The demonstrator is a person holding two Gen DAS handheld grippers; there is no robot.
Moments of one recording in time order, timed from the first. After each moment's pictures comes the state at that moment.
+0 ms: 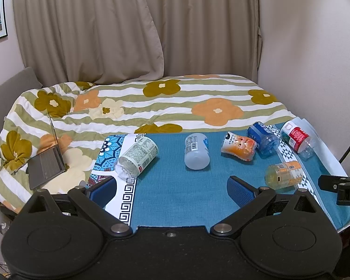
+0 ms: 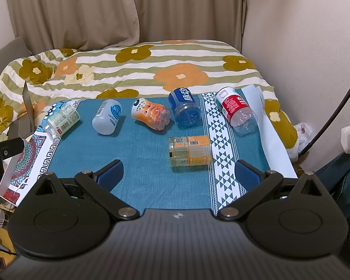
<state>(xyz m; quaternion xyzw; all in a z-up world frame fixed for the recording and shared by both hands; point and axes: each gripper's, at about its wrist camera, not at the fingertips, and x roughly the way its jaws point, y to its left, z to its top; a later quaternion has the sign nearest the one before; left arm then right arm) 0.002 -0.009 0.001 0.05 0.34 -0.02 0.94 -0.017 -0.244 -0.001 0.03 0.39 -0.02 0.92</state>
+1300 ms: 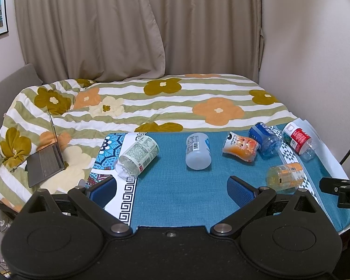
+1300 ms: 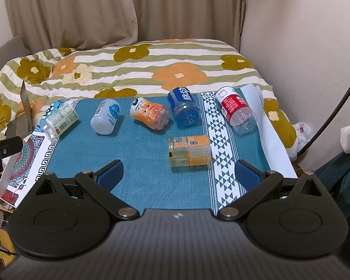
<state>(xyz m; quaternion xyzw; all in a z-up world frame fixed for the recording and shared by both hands) 0.003 -0.004 0.001 0.04 0.34 -0.02 0.94 -0.013 -0.245 -0.002 0.03 0.39 -0.02 0.92</state>
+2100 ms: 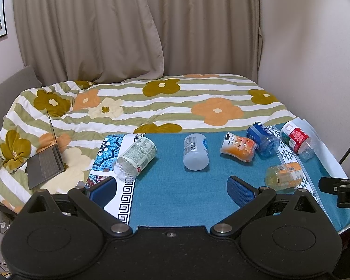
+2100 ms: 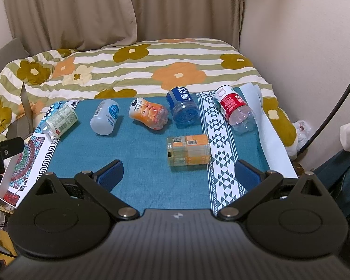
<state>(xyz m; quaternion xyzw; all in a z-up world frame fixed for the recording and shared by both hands) 0.003 -0.008 -0.001 0.05 0.34 -0.02 0.94 -0.011 -0.245 -0.002 0.03 0.39 -0.02 0.92</state>
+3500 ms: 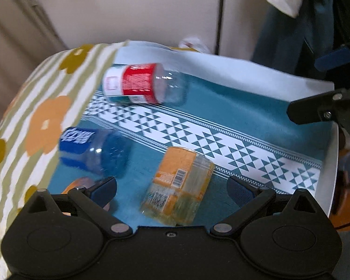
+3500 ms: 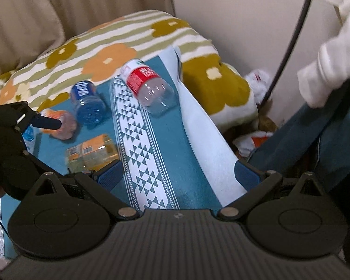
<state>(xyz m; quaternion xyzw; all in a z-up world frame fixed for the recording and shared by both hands) 0.149 -0.243 -0.121 0.37 0.39 -0.43 0.72 0.034 -0.386 -0.060 0.15 0.46 -0.16 0.86</state>
